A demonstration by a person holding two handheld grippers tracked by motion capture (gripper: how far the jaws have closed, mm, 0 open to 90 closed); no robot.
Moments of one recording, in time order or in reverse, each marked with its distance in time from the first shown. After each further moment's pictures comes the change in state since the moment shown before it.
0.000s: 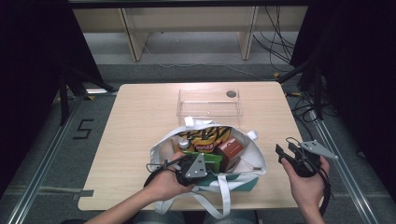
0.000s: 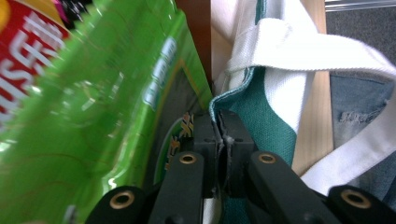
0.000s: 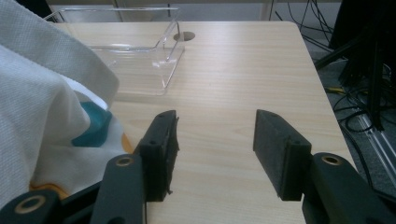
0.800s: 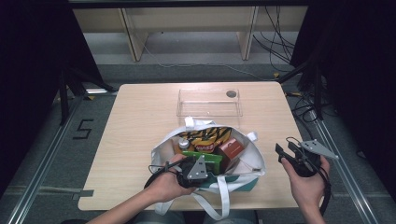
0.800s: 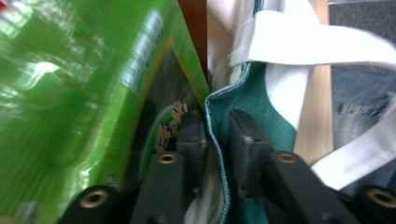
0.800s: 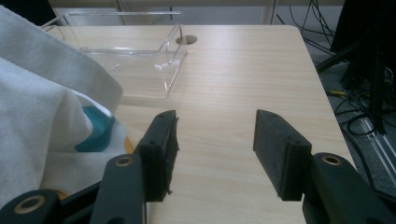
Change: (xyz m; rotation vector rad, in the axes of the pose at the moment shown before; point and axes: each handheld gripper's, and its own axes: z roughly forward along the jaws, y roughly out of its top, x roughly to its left) left arm -0.004 -0.001 -0.002 0.010 -0.002 -0.013; right arm 0.006 0.003 -0.003 -0.006 -0.010 0.047
